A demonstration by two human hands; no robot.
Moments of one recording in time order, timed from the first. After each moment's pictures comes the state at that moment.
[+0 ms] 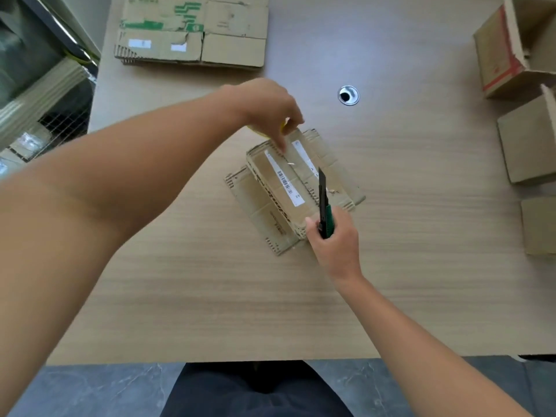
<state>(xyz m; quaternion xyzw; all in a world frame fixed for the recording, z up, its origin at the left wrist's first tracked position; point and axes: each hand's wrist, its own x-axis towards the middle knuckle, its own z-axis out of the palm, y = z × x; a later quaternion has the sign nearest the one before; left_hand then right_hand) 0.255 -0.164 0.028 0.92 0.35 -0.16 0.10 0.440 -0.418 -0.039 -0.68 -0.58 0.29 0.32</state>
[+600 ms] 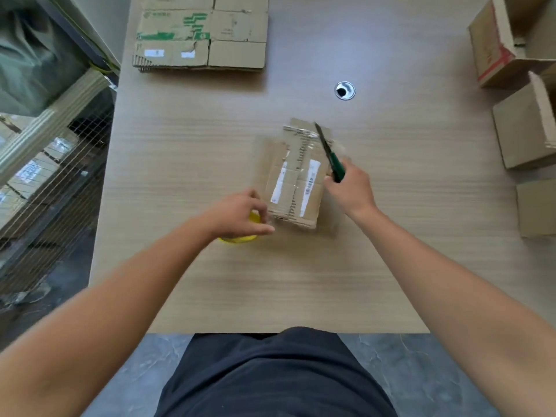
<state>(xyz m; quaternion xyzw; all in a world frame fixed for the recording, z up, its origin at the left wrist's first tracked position) 0.211 -0.380 0.003 0.75 0.53 -0.07 0.38 0.478 -0.342 -0.017 -0.73 -0.56 0.35 0.19</state>
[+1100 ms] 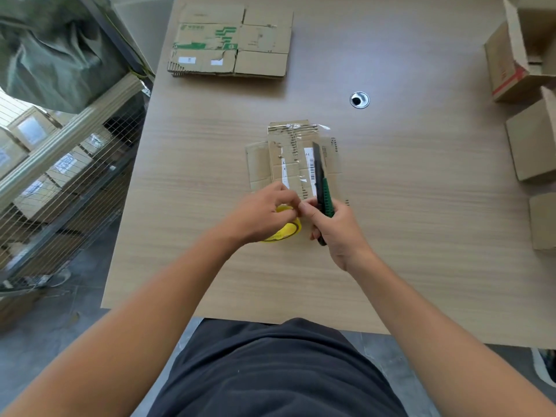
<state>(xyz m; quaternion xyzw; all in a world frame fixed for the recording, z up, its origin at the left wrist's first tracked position) 0.250 -0.421 0.064 0.68 0.57 0.10 0.45 0.430 -0.439 0.042 -0.54 -0.39 0.65 0.35</state>
